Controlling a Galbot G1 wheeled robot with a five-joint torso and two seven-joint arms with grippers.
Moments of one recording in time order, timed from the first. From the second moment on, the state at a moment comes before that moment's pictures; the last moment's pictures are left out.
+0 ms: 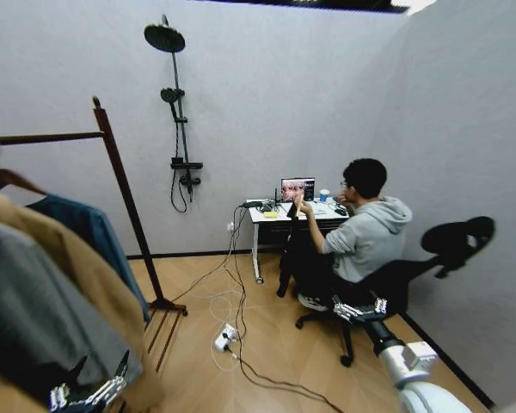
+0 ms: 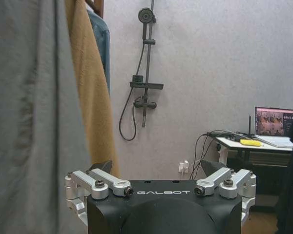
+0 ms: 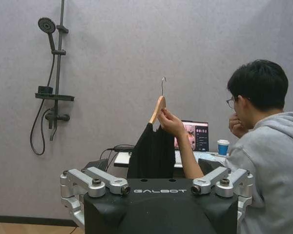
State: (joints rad) left arm 1.94 -1.35 -0.90 -2.27 -0.51 -0.14 0.13; right arm -1.46 1.39 0.89 2.18 0.26 -0.15 -0.22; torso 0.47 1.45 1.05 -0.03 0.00
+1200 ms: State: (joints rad) left arm 1.94 -1.35 -0.90 -2.27 -0.51 -0.14 0.13; right arm -0.75 1.00 0.59 1.61 0.59 -0.26 -0.03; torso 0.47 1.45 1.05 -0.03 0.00
